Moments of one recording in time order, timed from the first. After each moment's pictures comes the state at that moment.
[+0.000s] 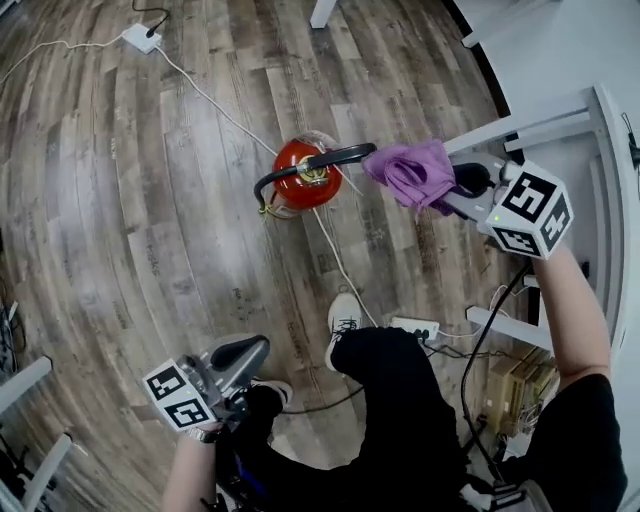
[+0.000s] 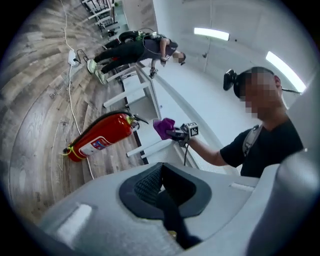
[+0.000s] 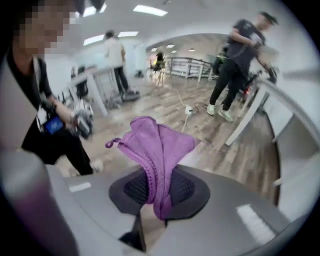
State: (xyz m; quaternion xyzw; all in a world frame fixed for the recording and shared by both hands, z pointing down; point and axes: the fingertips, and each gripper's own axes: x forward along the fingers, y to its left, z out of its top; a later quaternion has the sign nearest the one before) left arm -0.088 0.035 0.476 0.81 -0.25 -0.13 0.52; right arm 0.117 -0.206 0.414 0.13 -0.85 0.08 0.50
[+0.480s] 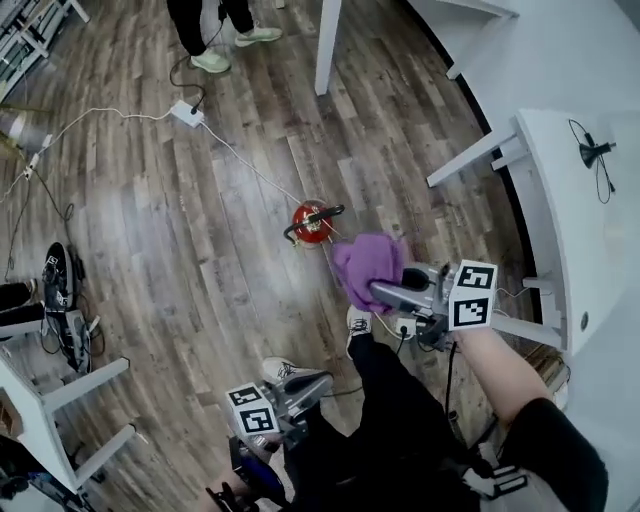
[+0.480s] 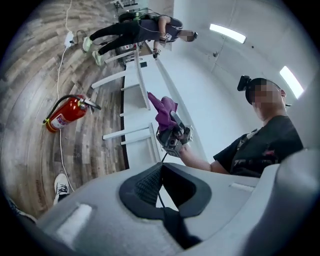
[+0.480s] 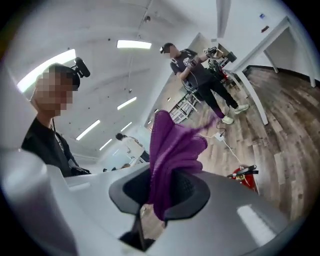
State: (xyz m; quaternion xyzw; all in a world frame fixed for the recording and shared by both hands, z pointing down) left arm 0.004 0.100 0.209 0.76 -0.17 -0.14 0.62; right arm 0.059 -0.086 0.152 0.12 -0.89 0.43 0.09
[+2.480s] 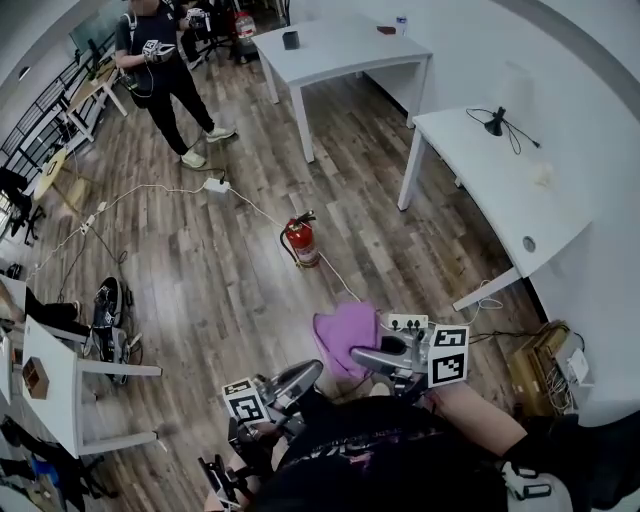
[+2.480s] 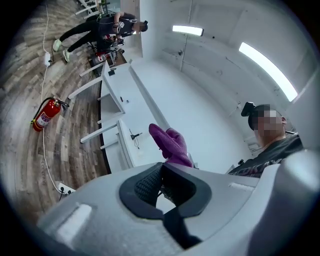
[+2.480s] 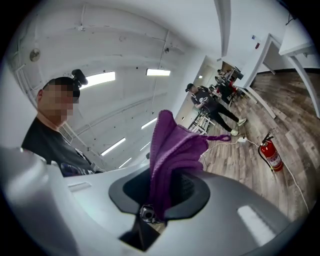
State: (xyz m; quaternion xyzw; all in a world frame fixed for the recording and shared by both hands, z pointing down) left arm 0.095 0.350 -0.018 0.82 -0.18 -0.18 0.51; right arm 0.161 0.328 -0.077 0.09 -0.90 0.42 -0.08
